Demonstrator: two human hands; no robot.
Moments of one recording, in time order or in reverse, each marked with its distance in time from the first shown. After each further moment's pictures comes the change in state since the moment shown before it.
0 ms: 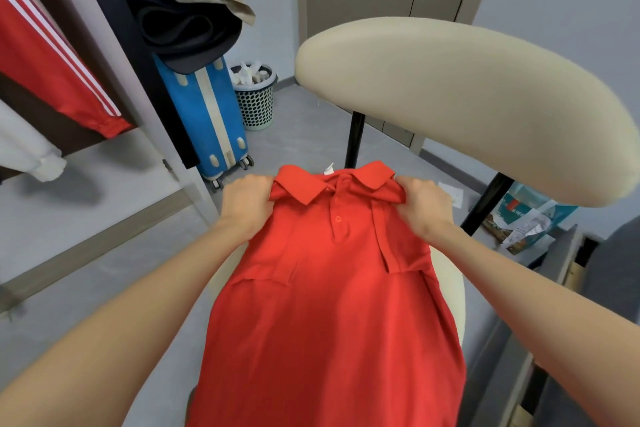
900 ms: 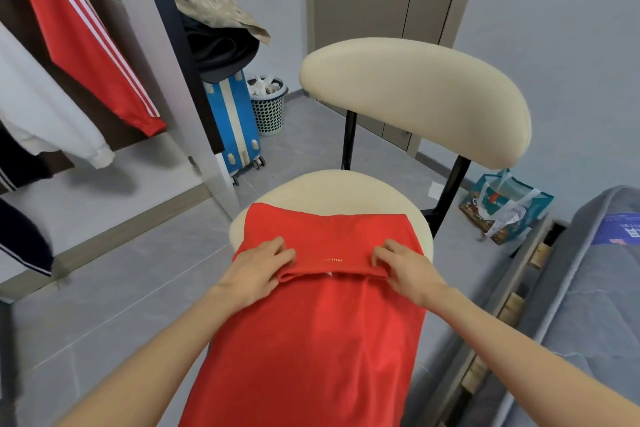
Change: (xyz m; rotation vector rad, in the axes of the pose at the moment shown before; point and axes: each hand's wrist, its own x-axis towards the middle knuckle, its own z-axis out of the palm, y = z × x) left_hand -0.199 0.017 -0.015 -0.095 -0.260 0.391; right_hand -0.187 0.013 -0.013 0.082 -0.343 -0.326
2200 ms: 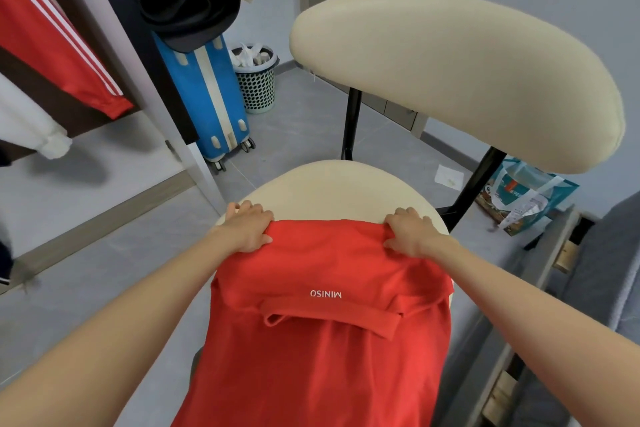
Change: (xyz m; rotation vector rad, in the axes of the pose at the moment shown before) left_hand 0.130 -0.074 0.001 0.168 -0.449 -0.282; right_hand 0.127 0.042 -0.009 -0.221 -0.326 0.322
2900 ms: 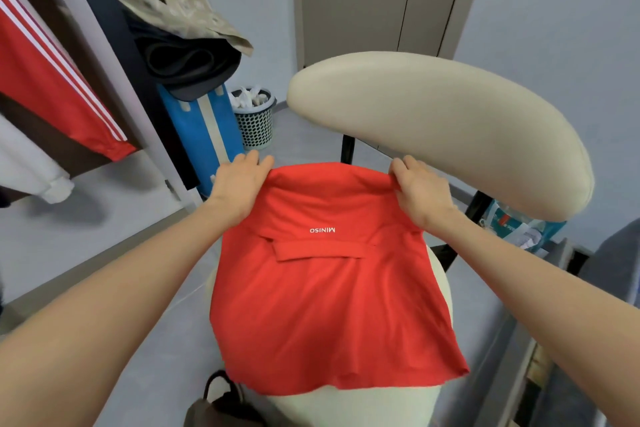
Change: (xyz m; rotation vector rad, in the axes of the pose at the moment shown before) left_hand 0.017 -0.023 -0.116 0.196 0.651 -0.132; right_hand 0.008 0.014 -0.116 -0.038 0.696 -0.028
